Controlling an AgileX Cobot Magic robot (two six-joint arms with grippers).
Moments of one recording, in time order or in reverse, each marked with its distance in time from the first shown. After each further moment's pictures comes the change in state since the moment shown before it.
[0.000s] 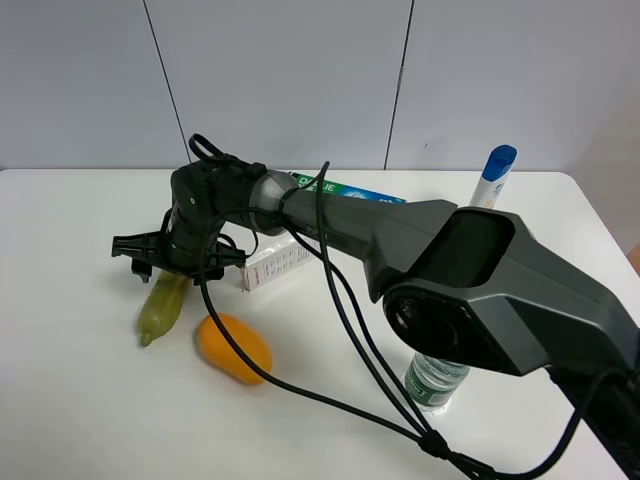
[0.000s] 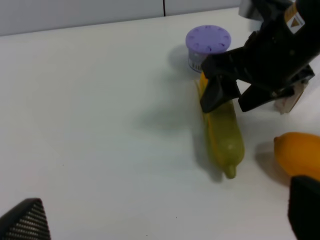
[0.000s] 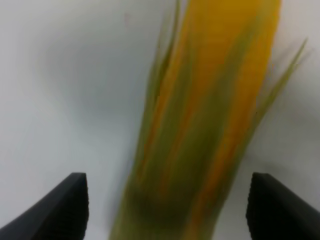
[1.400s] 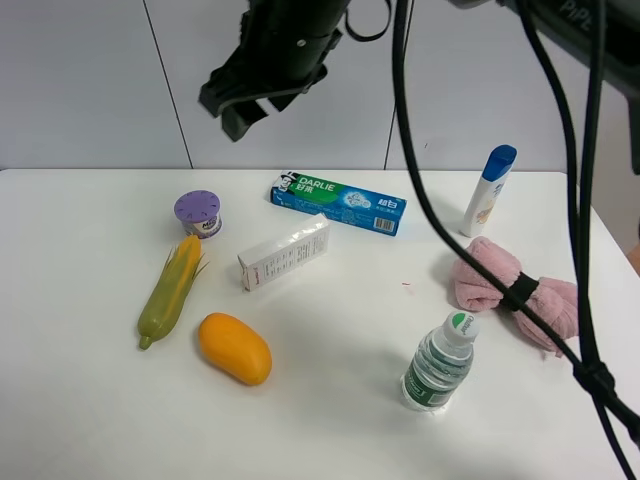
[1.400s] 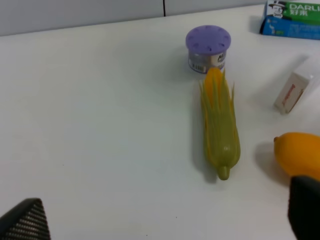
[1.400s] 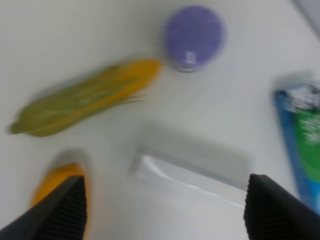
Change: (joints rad) left arm 0.000 0.000 0.000 0.000 0.000 0.000; right arm -0.191 -0.506 -0.002 -0.127 0.438 -0.819
